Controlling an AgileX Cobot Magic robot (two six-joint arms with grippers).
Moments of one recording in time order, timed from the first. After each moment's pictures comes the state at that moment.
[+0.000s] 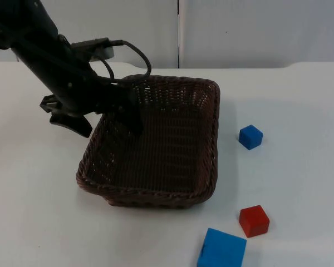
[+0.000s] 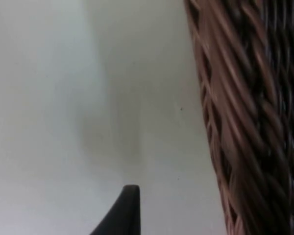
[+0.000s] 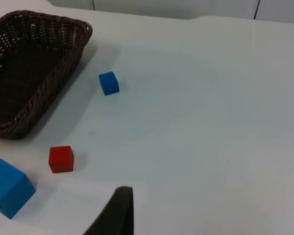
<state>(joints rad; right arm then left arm) 0.11 0.00 -0.52 0.07 1.09 -0.10 -0.21 2.17 -1.40 -0.54 0.67 0.44</state>
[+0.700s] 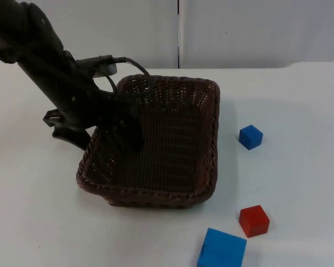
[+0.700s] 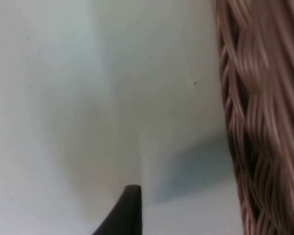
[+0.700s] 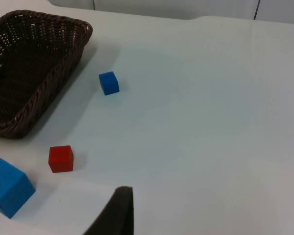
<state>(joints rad) 0.11 0.00 -0.52 0.07 1.09 -0.10 -0.21 2.22 -1.40 -0.54 0.69 0.44</state>
